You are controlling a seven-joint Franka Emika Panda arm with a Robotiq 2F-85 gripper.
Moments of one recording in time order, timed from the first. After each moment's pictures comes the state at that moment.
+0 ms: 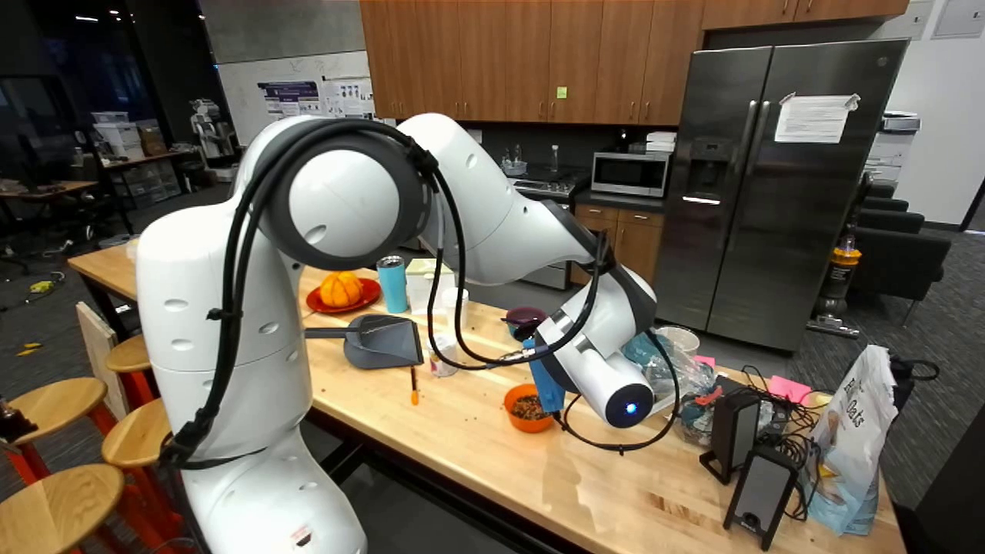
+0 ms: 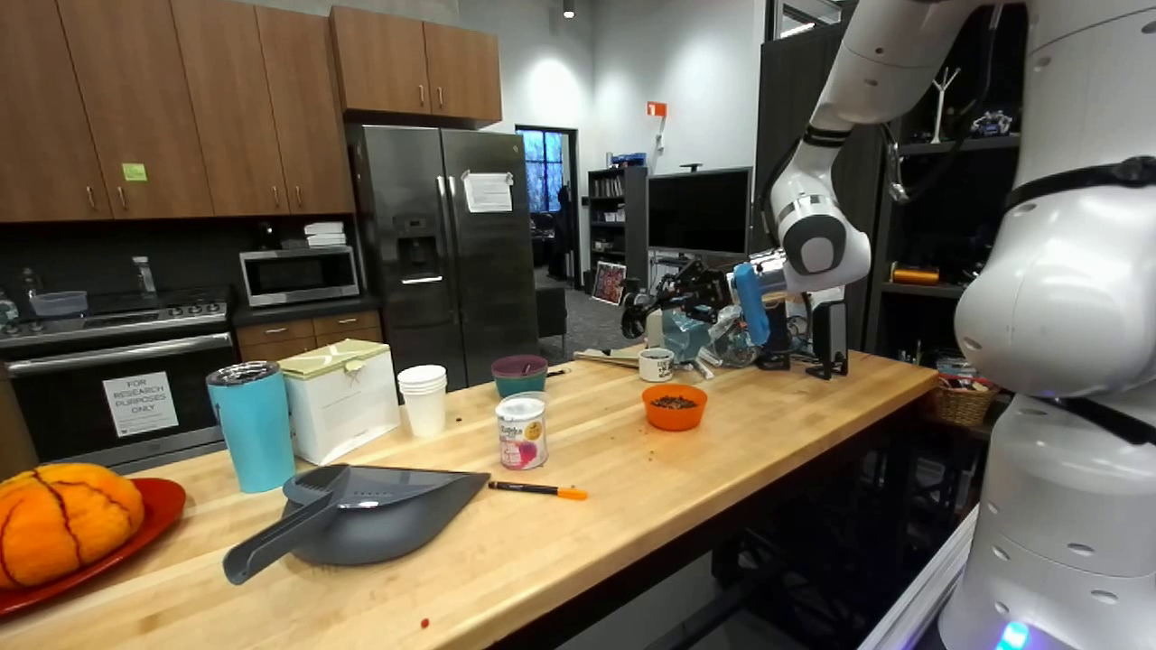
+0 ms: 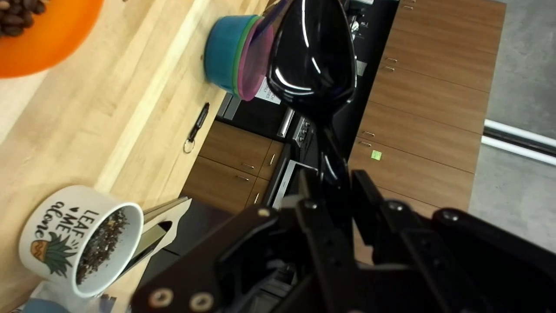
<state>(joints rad) -0.26 0.10 -0.29 -2.40 1.81 2.02 -1.16</state>
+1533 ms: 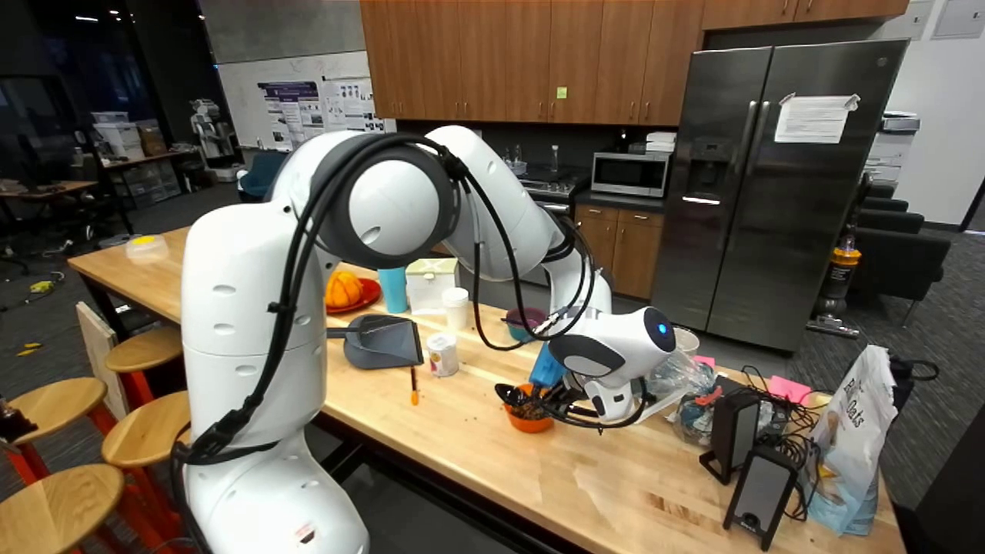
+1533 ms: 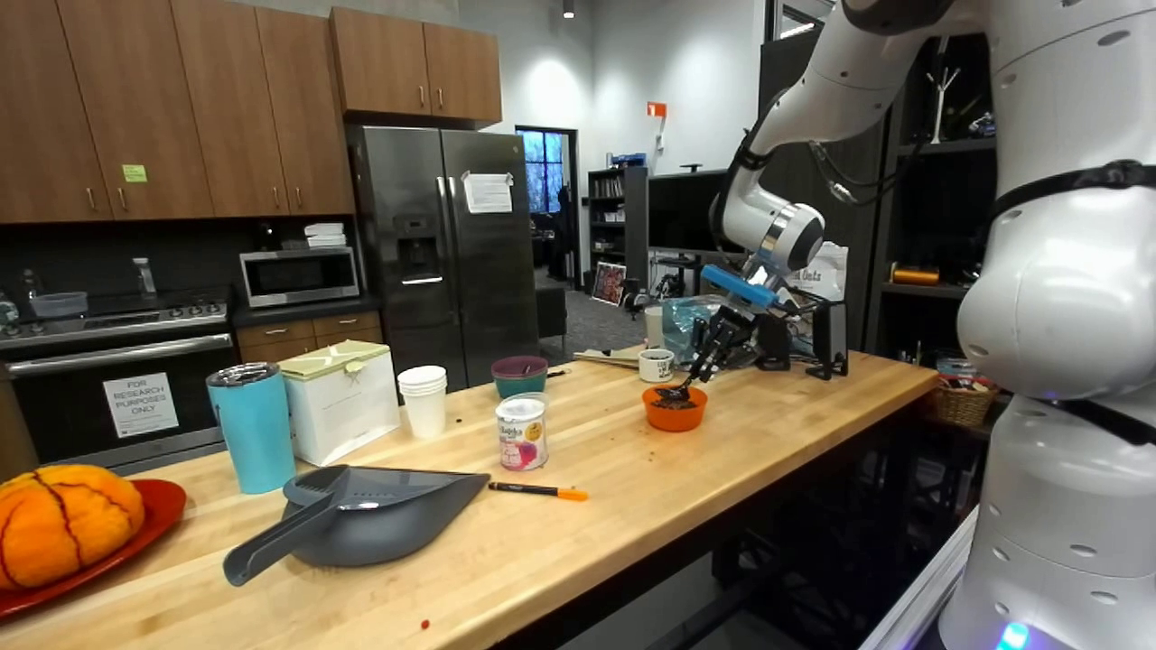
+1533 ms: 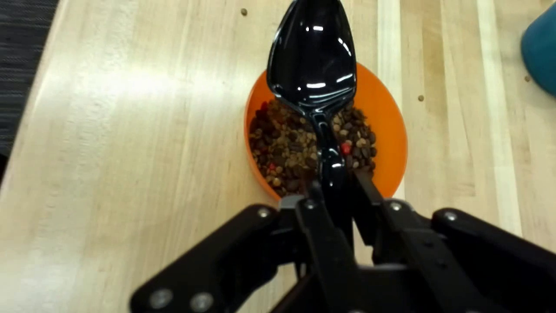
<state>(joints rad) -0.24 0.21 -0.27 -2.28 0.91 2.18 0.30</state>
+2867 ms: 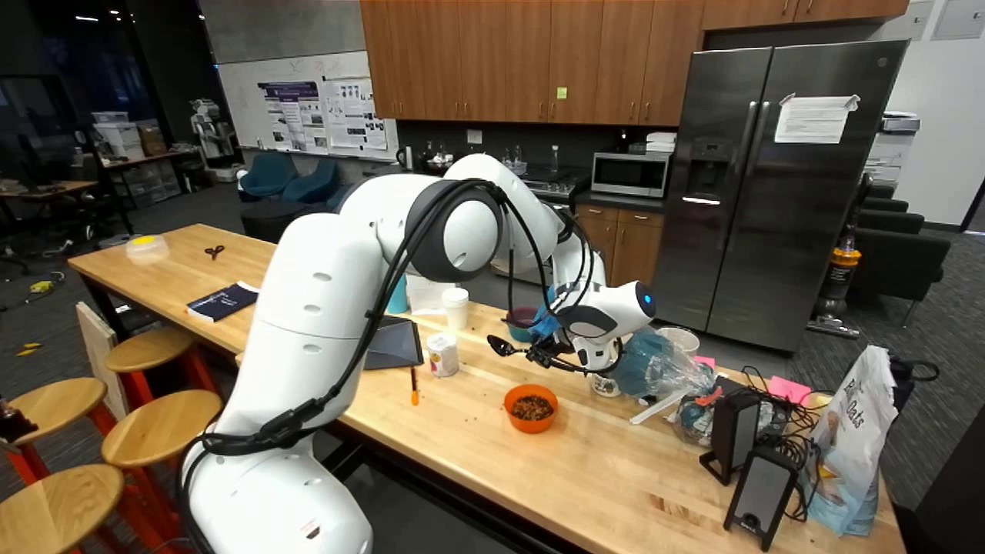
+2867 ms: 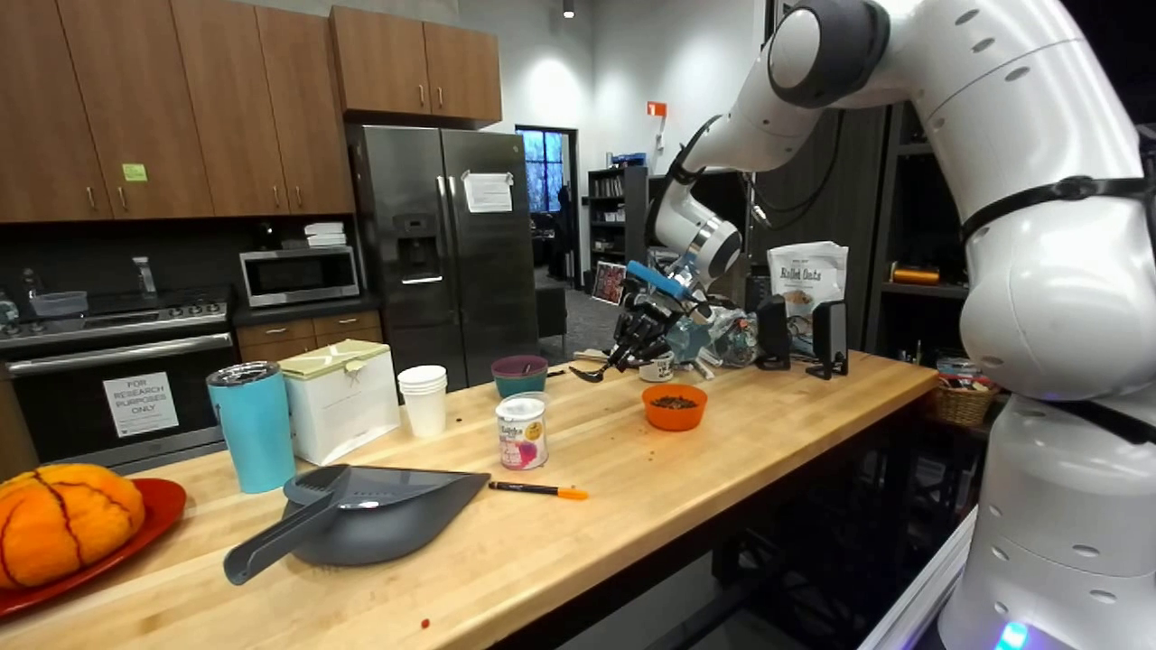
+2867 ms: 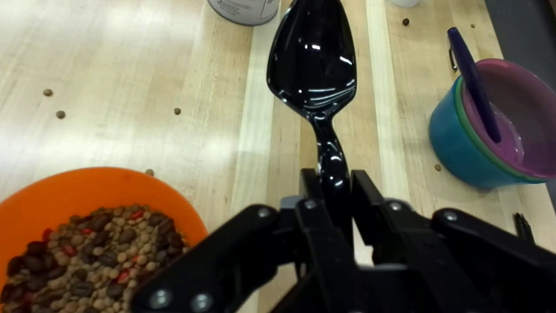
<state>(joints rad) -0.20 0.49 -0.16 -1.89 1.03 2.01 0.48</state>
